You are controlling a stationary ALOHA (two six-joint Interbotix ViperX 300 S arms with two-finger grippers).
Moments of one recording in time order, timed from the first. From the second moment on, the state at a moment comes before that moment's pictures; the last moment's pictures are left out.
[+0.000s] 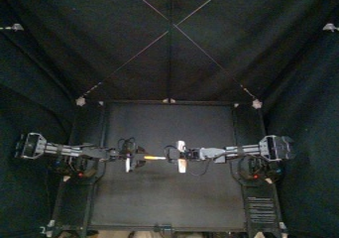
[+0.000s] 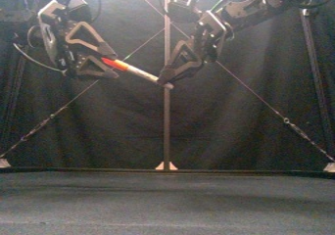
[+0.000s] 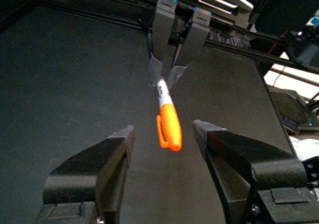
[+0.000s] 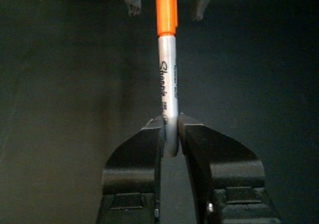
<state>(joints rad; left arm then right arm) -0.01 -0.49 1.05 -0.22 -0.28 0.00 -0.02 -0.07 0.50 -0.13 0.15 0.03</state>
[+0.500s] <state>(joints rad) 0.00 -0.46 1.03 -0.22 -0.28 0.00 -0.02 -0.06 0.50 -0.13 0.15 0.03</state>
